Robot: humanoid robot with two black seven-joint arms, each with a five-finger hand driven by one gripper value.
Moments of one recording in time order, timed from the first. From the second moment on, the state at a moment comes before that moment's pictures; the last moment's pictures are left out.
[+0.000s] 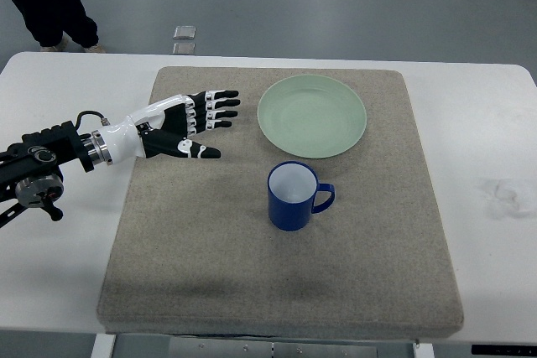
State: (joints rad) left arm -0.77 0.61 -0.33 -1.11 0.55 -0.50 -0.48; right arm 0.04 0.00 0.03 0.12 -0.02 0.04 0.21
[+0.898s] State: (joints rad) left arm -0.75 0.59 -0.34 -1.15 0.70 -0.59 -0.49; right arm 0.04 0.00 0.03 0.12 -0.02 0.04 0.21
